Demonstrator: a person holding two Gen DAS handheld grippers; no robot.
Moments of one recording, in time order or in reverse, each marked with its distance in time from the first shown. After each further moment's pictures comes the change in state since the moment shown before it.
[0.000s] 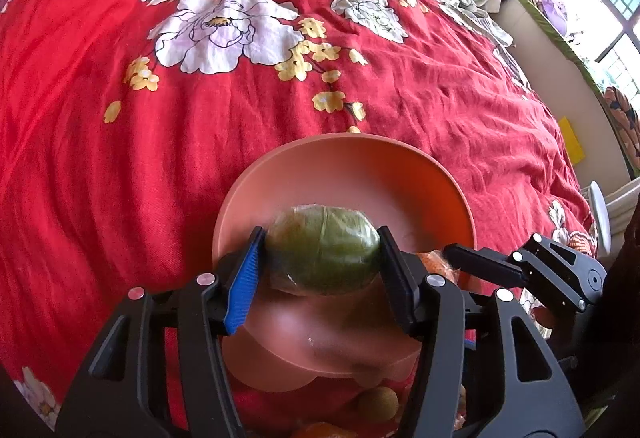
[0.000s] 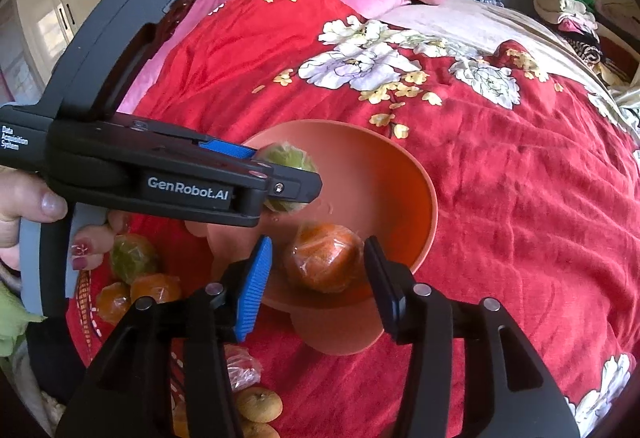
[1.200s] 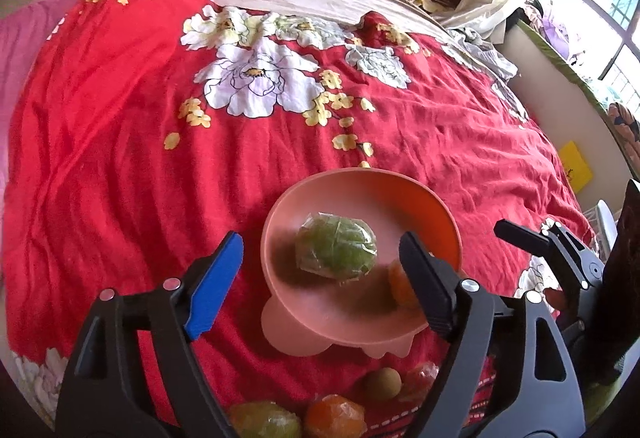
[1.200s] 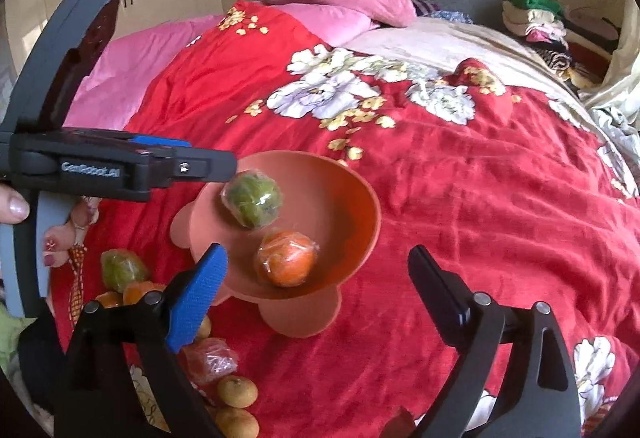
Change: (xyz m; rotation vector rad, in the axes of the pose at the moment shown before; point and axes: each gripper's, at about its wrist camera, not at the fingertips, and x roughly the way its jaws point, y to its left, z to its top) left arm -0.053 0.002 -0.015 -0.014 -0.153 0.059; right arm -0.031 -0.013 -0.006 0.044 -0.102 -0.098
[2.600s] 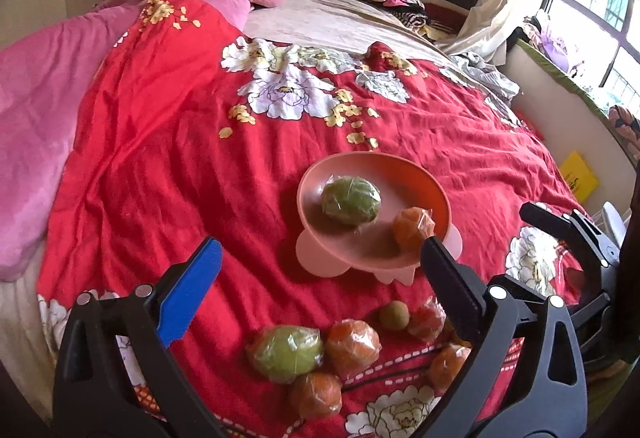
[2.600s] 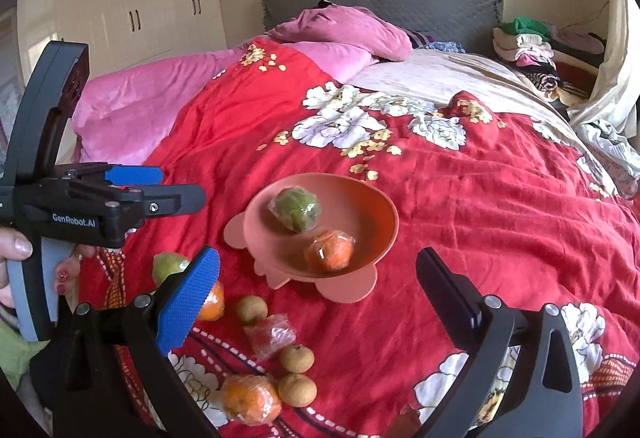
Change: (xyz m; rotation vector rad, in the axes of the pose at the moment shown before) left arm -0.065 0.004 -0.053 0.018 -0.135 0.063; right arm -0.057 0.036 -0.019 -0.003 -0.125 -0.007
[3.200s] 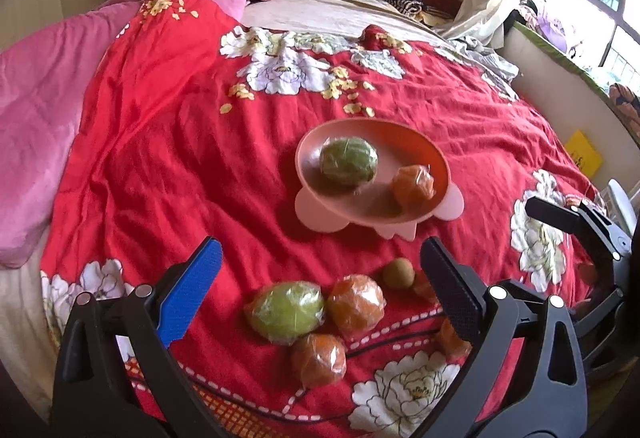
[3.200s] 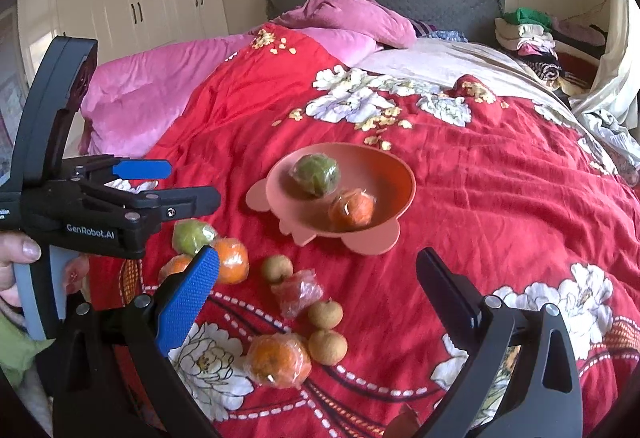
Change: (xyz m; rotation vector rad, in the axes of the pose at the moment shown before) left arm -0.005 -0.006 -0.031 0.047 0.026 0.021; right arm -0.011 0.019 -0.026 0.011 0.042 0.008
